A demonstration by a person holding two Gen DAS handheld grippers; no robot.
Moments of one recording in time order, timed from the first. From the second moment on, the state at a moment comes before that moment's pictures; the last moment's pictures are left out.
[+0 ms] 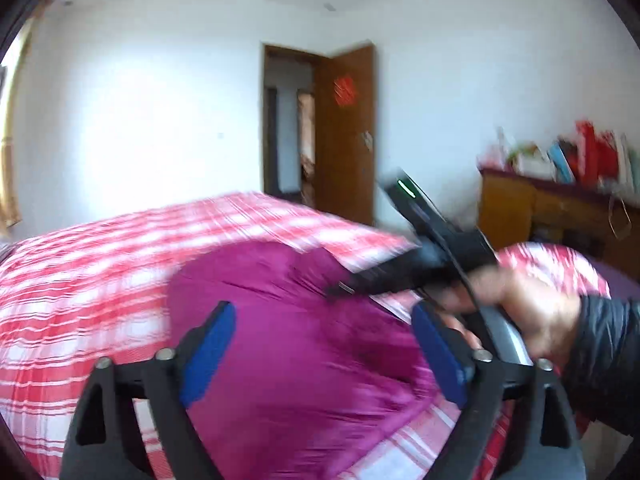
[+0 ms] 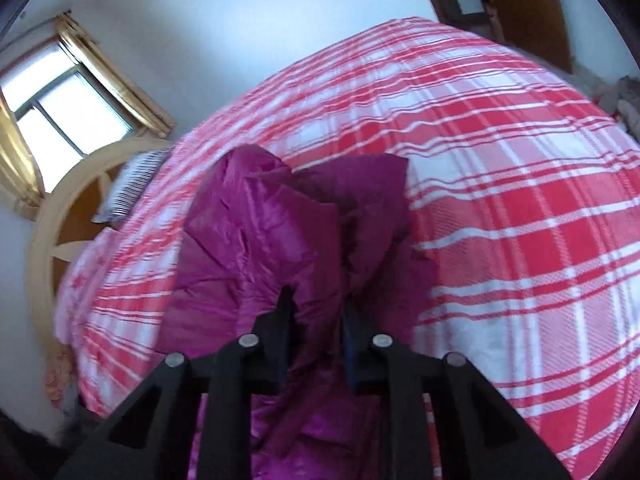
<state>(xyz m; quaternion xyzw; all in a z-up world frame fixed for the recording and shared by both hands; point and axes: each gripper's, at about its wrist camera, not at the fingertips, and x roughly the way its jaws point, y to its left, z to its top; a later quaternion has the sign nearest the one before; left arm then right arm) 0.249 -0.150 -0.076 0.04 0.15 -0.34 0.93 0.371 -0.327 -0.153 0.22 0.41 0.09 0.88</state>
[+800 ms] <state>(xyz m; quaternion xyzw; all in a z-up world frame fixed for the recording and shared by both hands) 0.361 -0.112 -0.102 -0.03 0.25 -0.19 0.95 0.385 -0.314 -0.128 0.30 0.26 0.05 0.92</state>
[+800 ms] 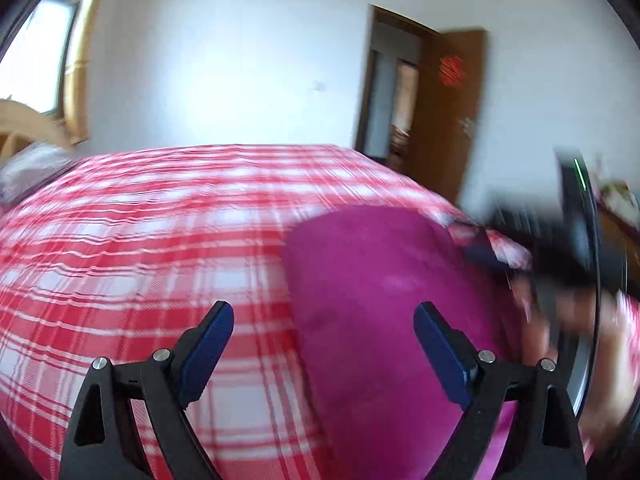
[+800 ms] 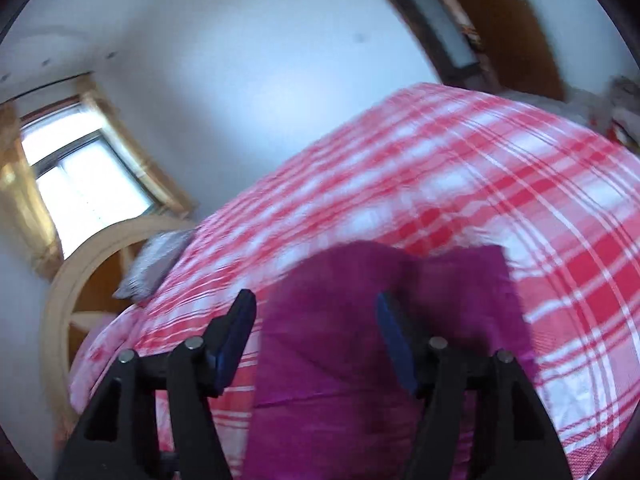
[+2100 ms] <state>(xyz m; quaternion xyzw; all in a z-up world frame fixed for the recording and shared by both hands) 0.510 -0.195 -0.184 -0.03 0.44 -0.08 0.89 0.402 -0.333 -0.192 0.30 0.33 -0.01 0.89</state>
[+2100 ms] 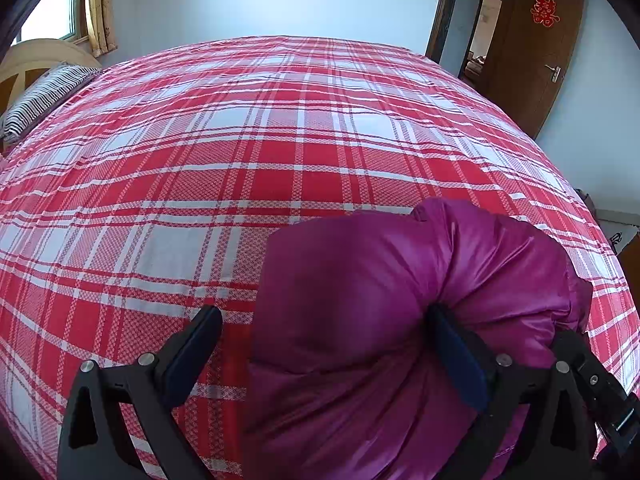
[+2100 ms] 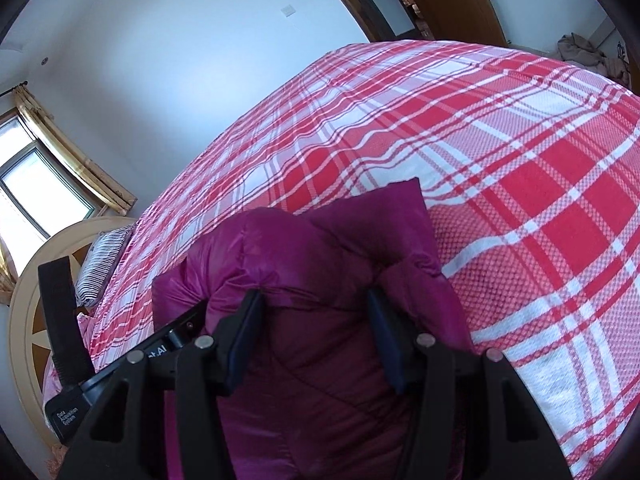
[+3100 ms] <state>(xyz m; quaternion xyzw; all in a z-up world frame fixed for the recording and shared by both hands) 0.514 -0.192 -0.191 -0.04 0.45 -0.09 0.89 0.412 -0.322 -0.194 0.26 0.36 -0.03 0.90</state>
